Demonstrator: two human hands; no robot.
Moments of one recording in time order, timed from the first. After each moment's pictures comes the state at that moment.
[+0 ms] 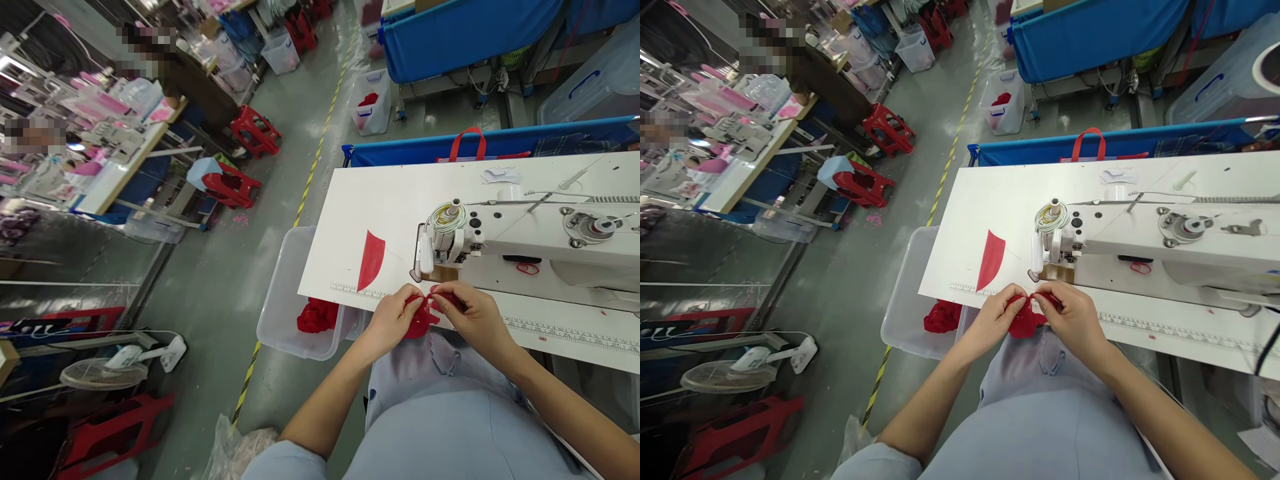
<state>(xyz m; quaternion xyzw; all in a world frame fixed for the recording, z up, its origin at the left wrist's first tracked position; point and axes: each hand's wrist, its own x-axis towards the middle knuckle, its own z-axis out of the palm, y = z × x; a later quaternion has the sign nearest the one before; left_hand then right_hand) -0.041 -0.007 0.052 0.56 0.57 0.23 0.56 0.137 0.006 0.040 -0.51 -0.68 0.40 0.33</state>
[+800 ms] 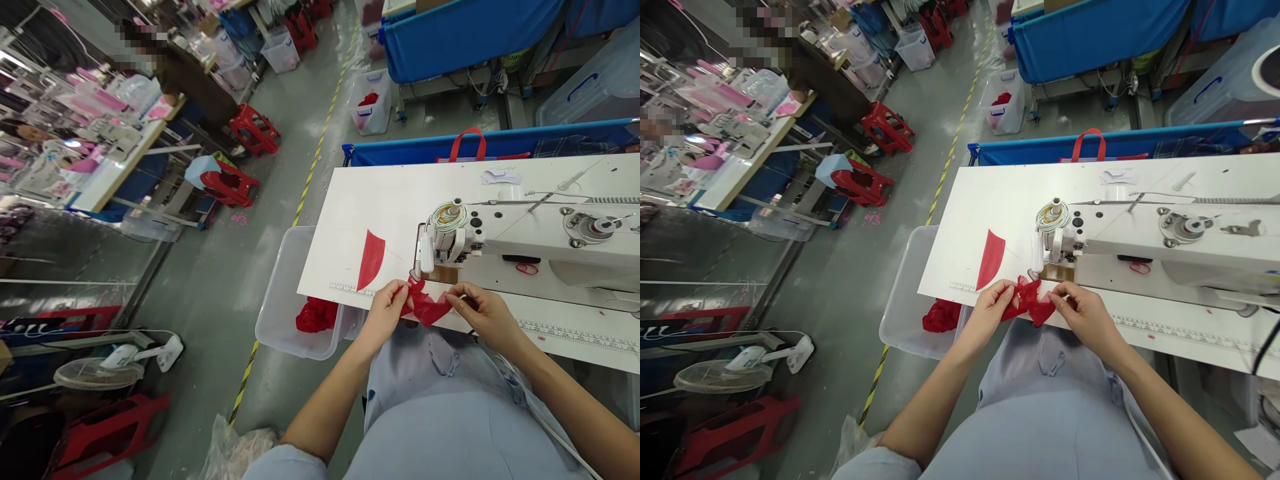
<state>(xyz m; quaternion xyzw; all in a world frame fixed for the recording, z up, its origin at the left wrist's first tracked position) -0.042 -0.009 0.033 0.42 0.58 0.36 0.60 0.163 0.007 0.025 -0.55 -0.62 0.50 0.24</state>
